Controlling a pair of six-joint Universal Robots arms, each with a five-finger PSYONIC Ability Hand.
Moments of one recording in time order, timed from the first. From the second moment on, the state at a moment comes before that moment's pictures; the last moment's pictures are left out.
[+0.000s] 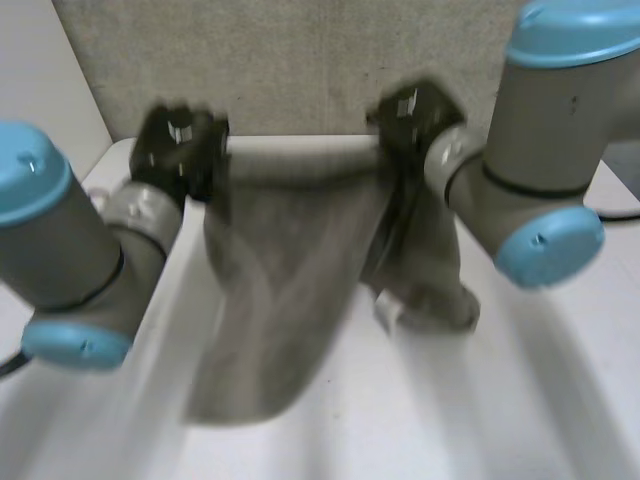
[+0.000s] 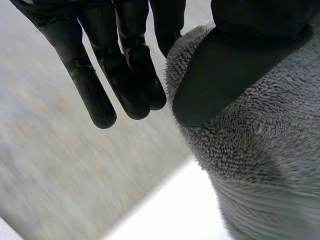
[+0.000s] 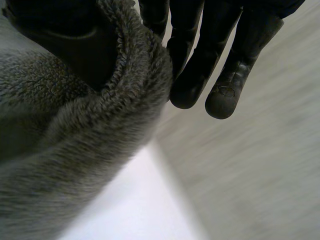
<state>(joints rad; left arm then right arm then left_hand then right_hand) 4.23 -1.87 -1.46 3.45 -1.63 3.50 2.15 -0.93 0.73 0.22 1.55 2.50 1.20 1.22 1.22 1.22 1.03 1.32 1.32 1.31 1.34 1.17</state>
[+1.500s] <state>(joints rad) 4.14 -1.52 -1.65 3.53 -1.68 3.31 1.99 -1.17 1.49 0.13 1.25 3.21 1.21 1.22 1.22 1.22 1.03 0.58 0.56 0.57 0.57 0.40</state>
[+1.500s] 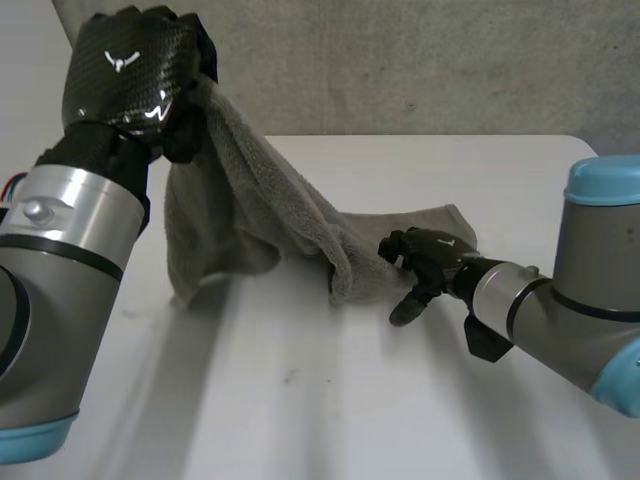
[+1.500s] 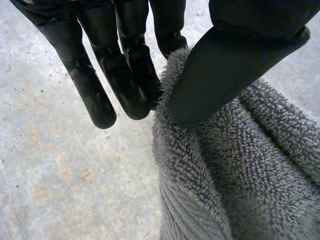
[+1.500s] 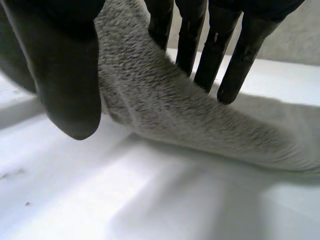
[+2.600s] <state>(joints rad) 4.13 -1.47 -1.58 3.50 -1.69 3.30 1.82 -1.31 1.45 0.04 1.23 3.06 1.21 1.22 1.22 1.22 1.03 1.33 1.31 1.33 1.34 1.17</state>
